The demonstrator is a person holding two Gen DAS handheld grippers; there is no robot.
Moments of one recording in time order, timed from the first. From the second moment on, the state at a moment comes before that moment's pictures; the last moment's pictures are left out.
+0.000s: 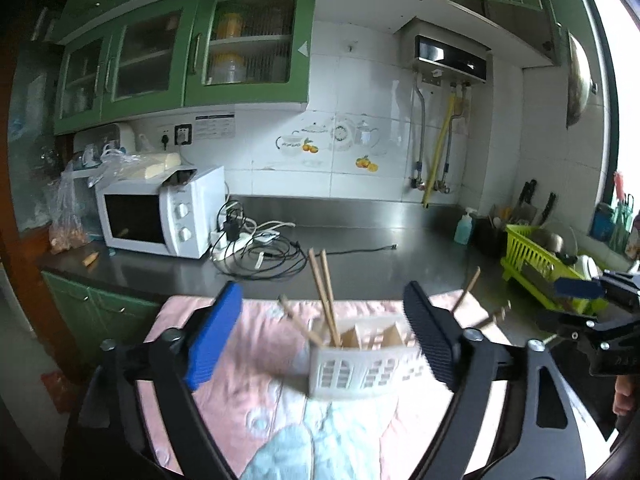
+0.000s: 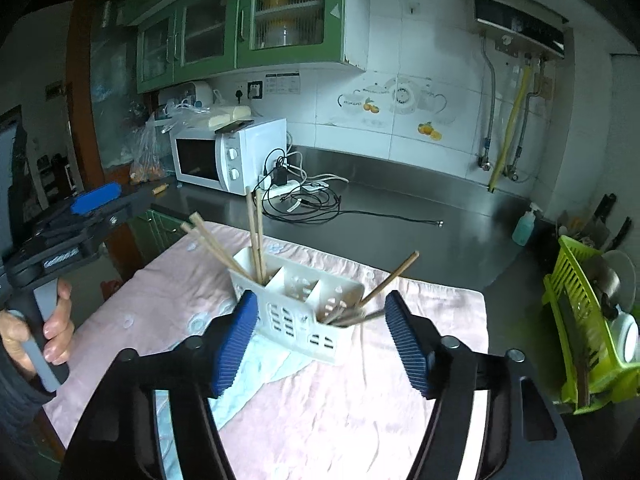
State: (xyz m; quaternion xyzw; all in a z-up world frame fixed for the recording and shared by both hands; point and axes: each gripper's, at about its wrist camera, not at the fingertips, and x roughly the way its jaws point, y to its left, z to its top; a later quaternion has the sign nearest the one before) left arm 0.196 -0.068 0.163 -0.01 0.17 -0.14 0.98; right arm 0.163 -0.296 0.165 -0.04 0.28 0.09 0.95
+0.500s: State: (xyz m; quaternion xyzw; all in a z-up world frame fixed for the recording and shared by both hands) left arm 0.114 -0.030 0.107 0.00 0.19 -0.11 0.98; right arm 0.091 -0.248 0.108 -0.04 0.25 0.08 0.96
